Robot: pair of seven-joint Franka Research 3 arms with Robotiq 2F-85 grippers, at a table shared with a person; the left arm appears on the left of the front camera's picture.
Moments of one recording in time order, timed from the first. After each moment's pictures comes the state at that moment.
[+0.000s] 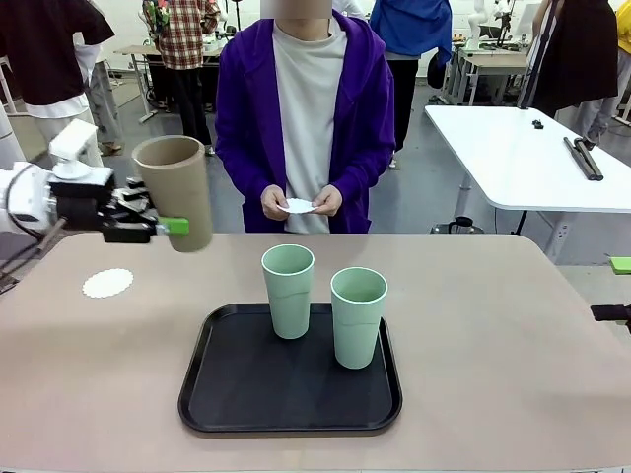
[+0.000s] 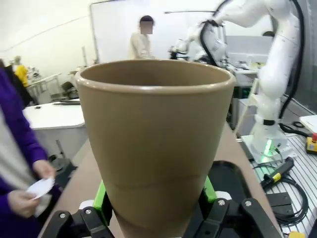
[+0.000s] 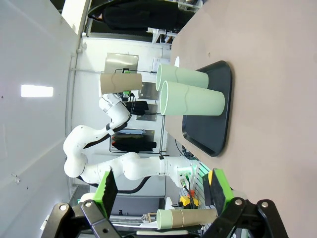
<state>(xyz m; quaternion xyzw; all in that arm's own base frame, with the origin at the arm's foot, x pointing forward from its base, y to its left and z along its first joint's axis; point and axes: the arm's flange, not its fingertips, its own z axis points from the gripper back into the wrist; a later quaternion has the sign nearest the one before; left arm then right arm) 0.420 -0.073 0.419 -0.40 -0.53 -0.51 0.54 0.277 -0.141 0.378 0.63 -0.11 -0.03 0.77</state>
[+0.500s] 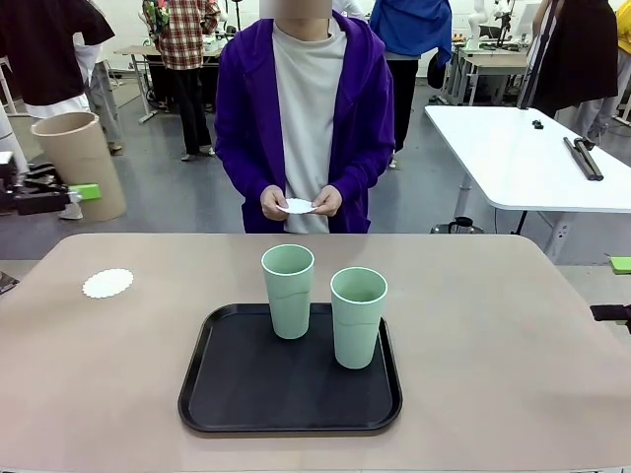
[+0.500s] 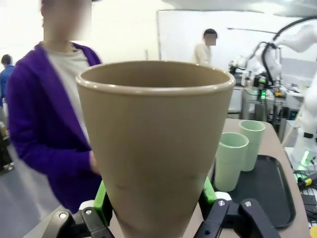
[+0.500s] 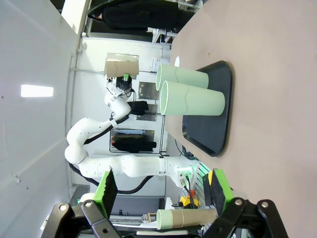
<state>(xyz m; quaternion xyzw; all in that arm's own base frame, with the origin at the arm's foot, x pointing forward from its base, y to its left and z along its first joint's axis) 0.455 0.095 0.414 -0.35 -0.59 -0.40 0.61 0.277 -0.140 0.378 0.63 -0.11 -0.03 0.77</state>
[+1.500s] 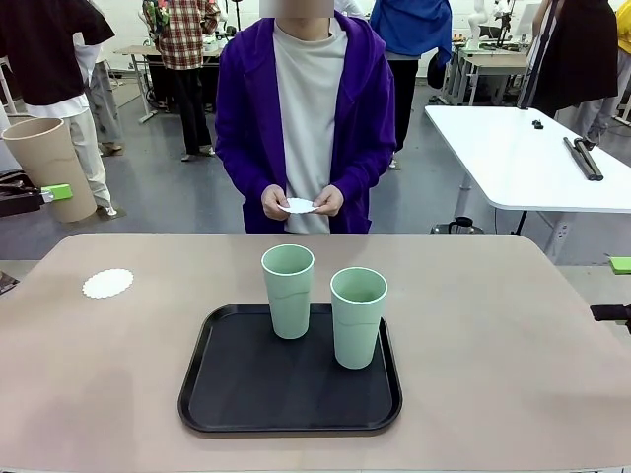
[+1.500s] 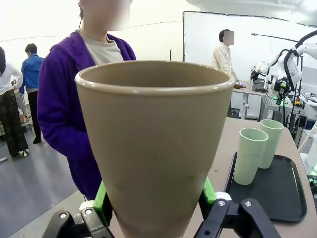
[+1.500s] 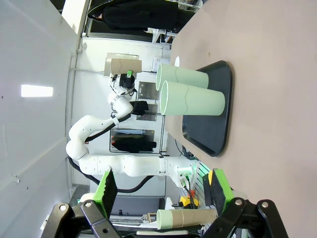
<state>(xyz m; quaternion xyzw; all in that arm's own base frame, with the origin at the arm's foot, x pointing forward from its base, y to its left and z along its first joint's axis) 0.462 0.133 0.398 -0.34 -0.60 -0.35 0.63 0.277 -0.140 0.378 0.63 -0.11 -0.03 0.77</state>
